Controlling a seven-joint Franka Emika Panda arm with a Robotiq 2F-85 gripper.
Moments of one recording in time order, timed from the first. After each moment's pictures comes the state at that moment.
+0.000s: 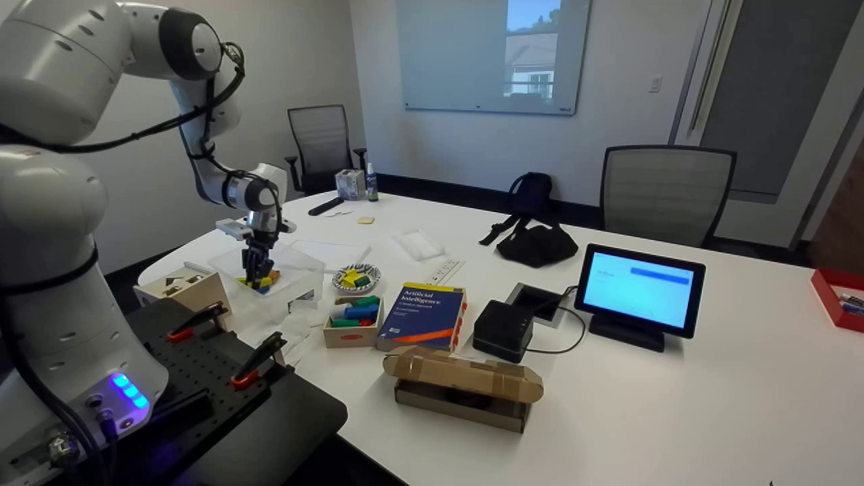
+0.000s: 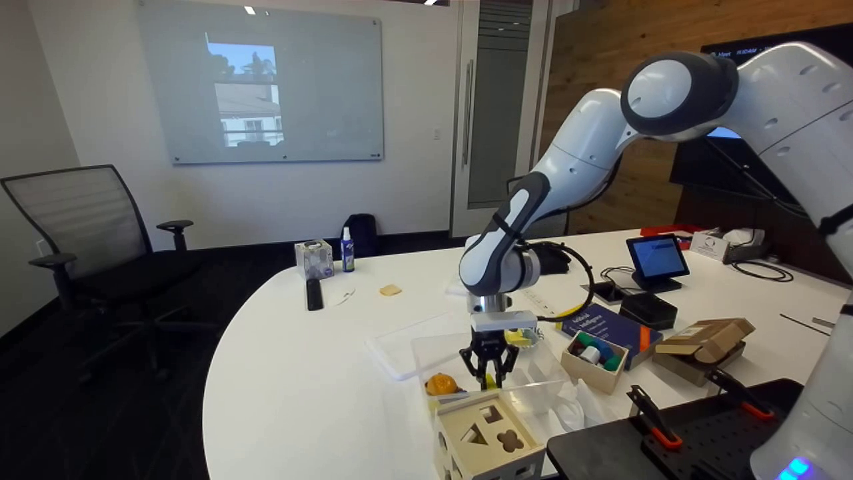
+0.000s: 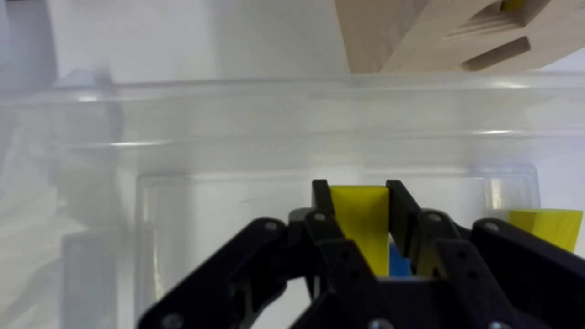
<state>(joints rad) 0.35 0.80 0.15 -2.00 0.18 2.43 0.43</state>
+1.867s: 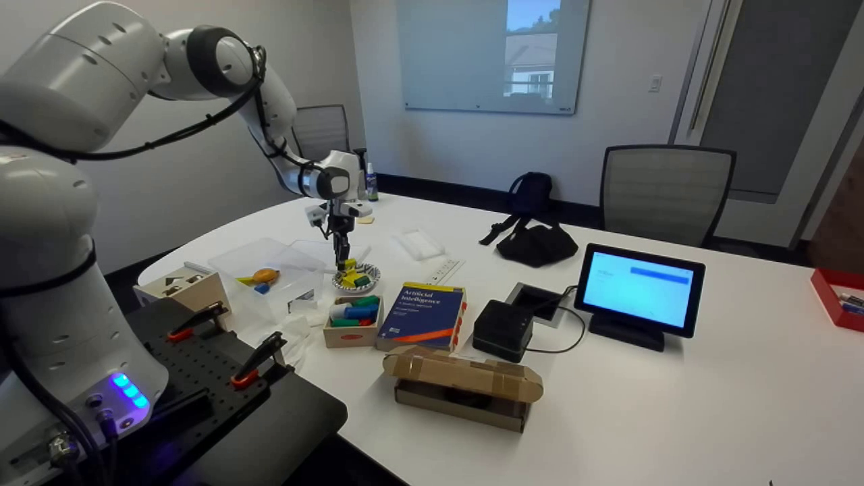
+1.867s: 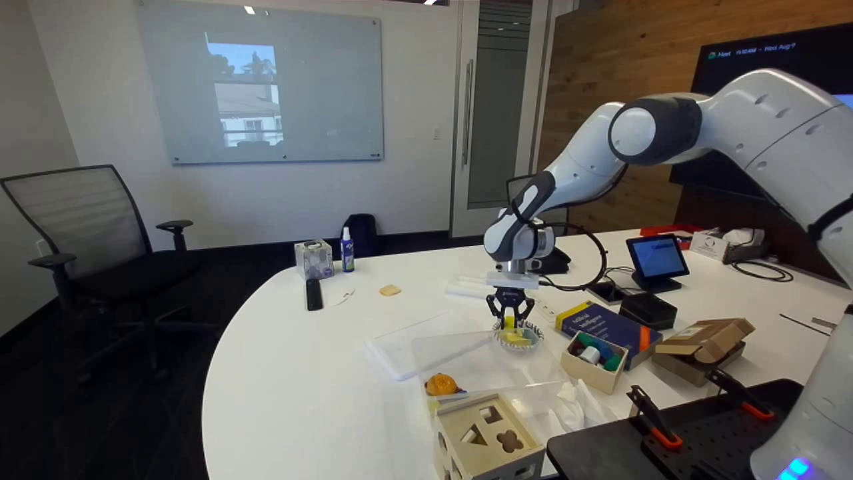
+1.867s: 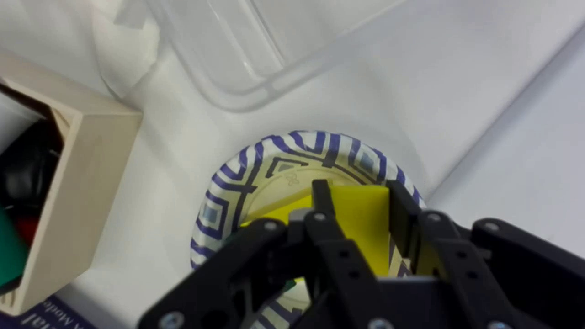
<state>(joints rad) 0.23 0.94 -0.07 -1.66 0.18 2.40 0.65</state>
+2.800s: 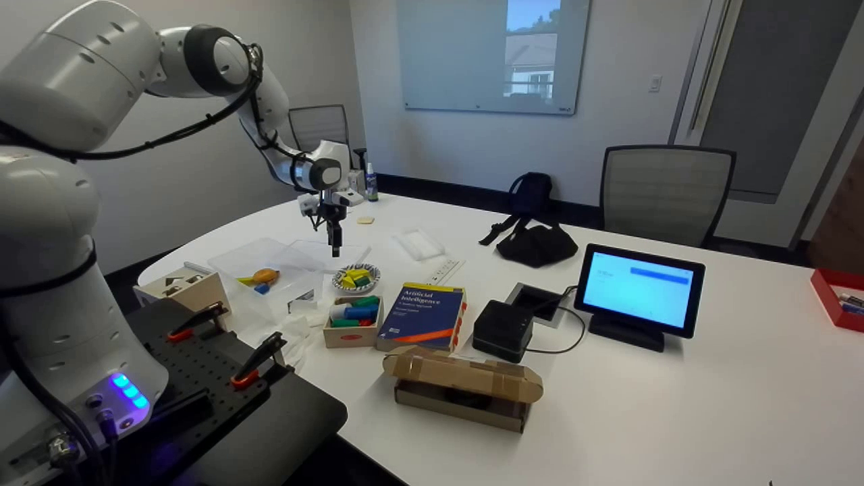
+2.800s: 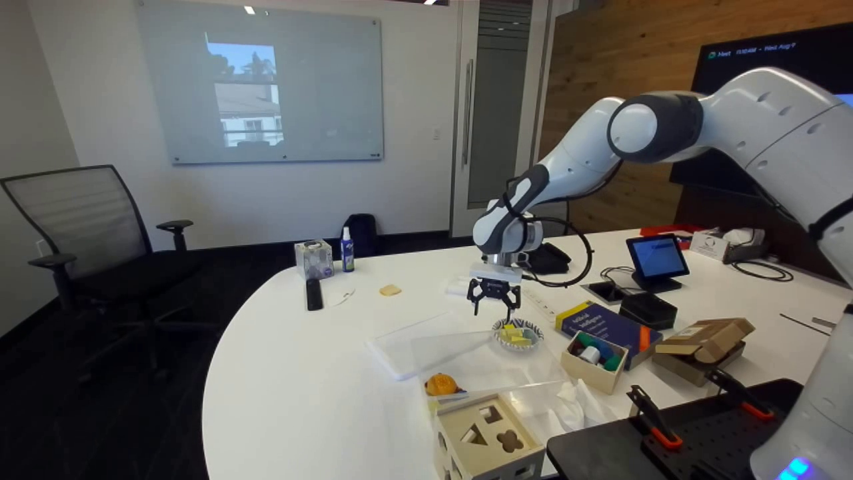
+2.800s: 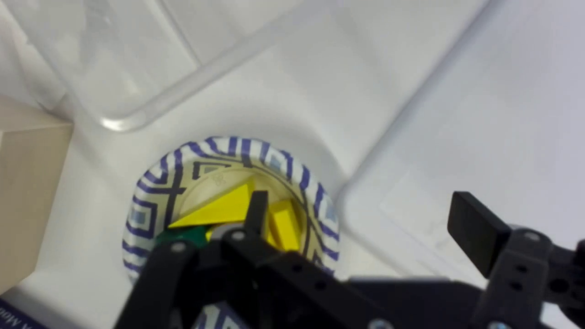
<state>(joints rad) 0.25 0.92 -0.02 -1.62 0.17 2.43 0.72</state>
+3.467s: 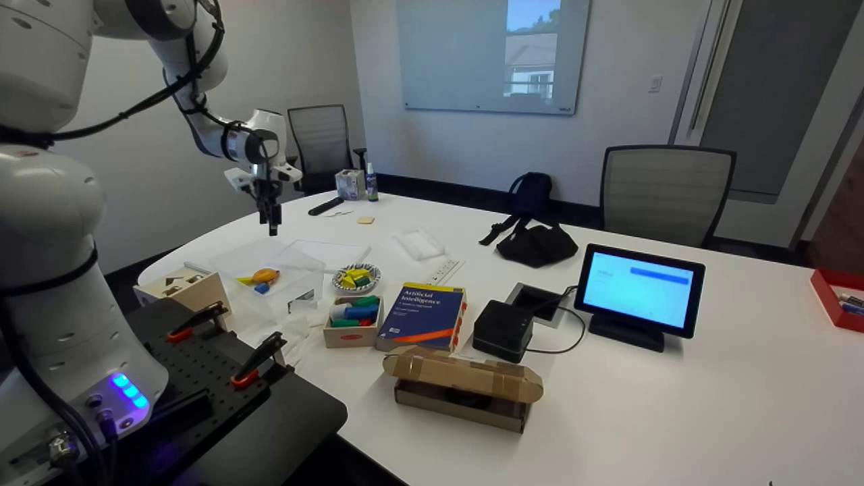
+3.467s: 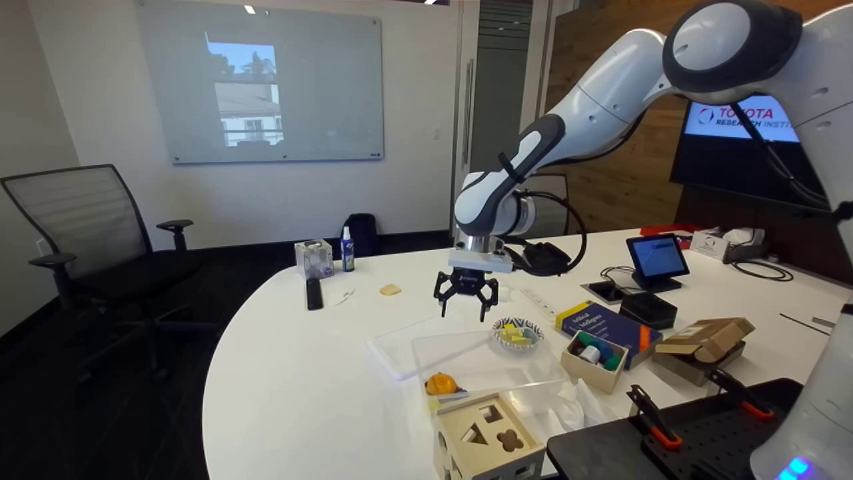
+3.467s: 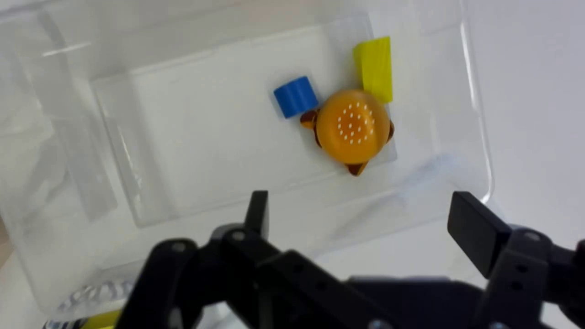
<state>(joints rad) 0.33 0.60 0.16 -1.96 0.18 2.48 0.65</state>
